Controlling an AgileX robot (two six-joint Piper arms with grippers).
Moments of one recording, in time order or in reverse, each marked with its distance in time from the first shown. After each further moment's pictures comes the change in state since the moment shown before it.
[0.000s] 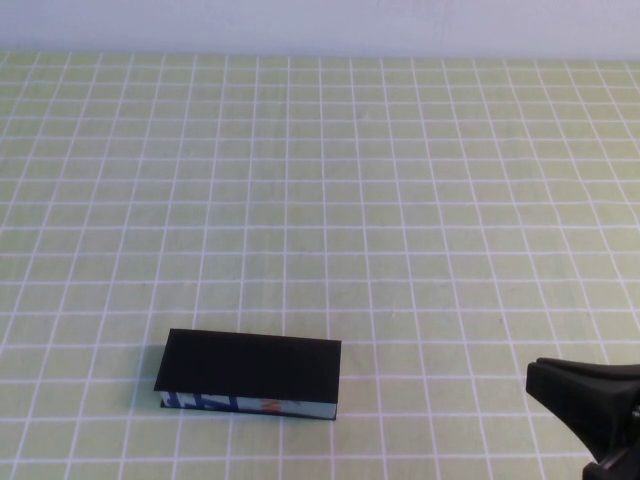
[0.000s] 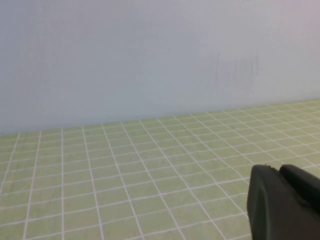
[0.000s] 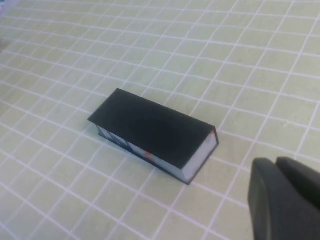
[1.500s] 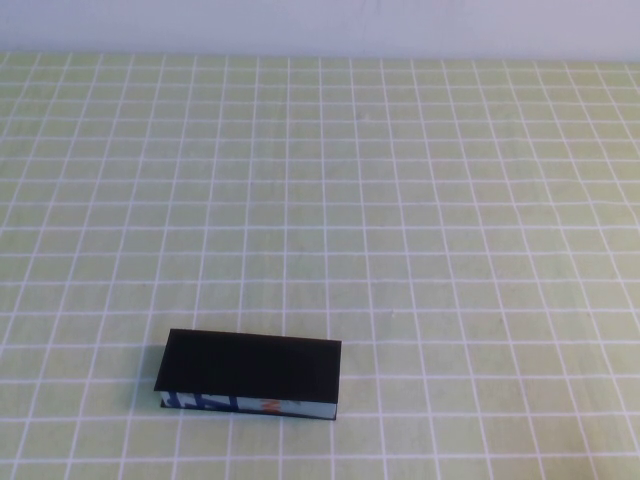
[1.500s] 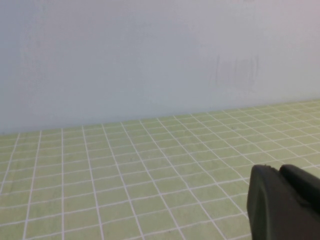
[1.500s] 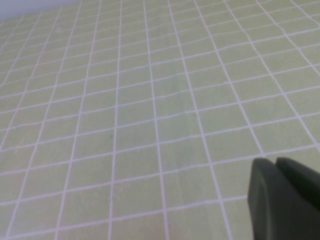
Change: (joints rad) right arm -0.720 -0.668 0.458 -0.080 0.113 0.005; left arm 0.000 0.000 0.000 0.000 0.000 0.000
